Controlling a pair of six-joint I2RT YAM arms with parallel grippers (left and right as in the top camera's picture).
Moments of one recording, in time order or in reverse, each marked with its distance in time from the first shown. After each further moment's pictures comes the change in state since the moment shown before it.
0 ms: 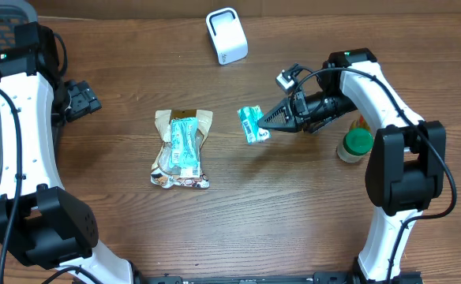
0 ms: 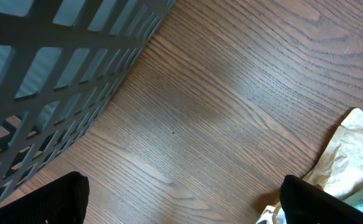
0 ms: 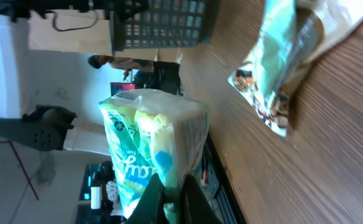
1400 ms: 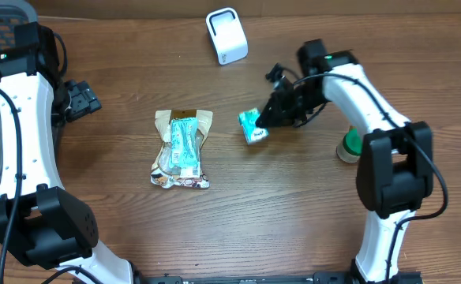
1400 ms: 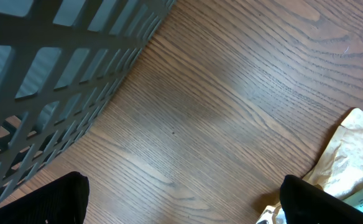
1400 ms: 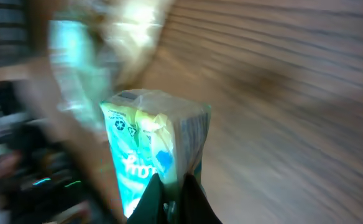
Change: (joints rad) left arm 0.000 0.000 0.000 0.000 0.000 0.000; right arm 0.108 -0.002 0.000 0.549 0.658 0.638
